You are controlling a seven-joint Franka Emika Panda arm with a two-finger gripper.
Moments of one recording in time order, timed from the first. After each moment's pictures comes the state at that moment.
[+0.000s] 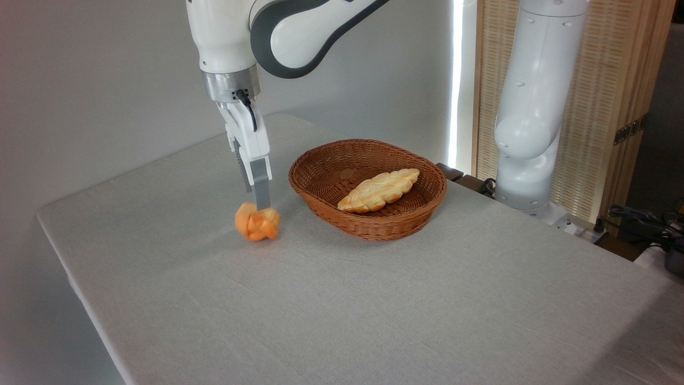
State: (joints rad) arm -1.12 -0.09 0.68 -2.03 0.01 2.01 0.60
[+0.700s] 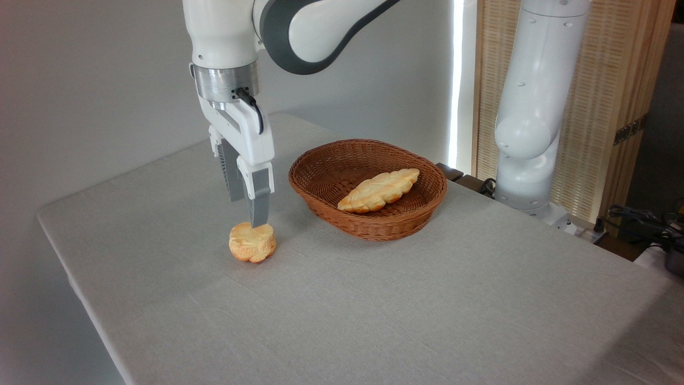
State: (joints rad) arm -1.11 -0.10 0.82 -1.96 0.03 2.01 0.60
